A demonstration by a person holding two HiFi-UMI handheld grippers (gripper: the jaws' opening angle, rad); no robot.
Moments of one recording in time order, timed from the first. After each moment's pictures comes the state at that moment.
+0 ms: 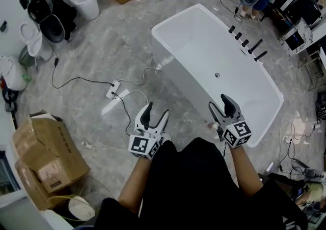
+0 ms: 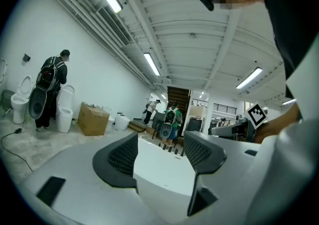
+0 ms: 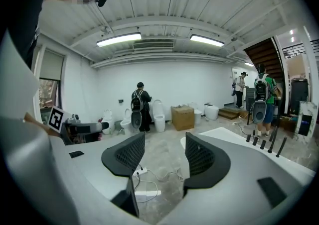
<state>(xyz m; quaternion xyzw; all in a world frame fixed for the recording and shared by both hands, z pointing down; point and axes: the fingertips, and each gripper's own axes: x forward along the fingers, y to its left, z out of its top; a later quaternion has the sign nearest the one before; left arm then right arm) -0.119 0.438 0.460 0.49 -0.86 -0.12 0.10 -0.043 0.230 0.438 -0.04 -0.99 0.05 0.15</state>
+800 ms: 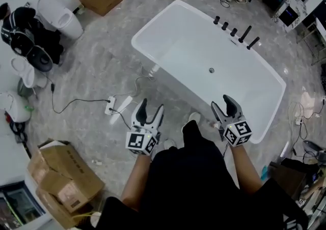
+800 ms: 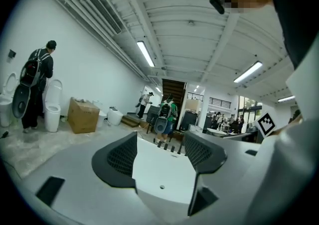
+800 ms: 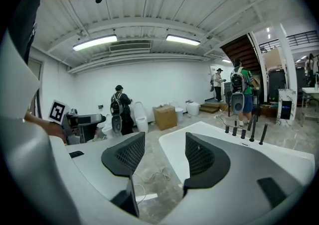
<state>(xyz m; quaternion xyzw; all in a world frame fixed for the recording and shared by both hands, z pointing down) -0.195 0.302 0.470 0.52 -0.84 -0.09 0.13 -0.047 0.091 0.481 0.05 -0.98 0.10 0.16</state>
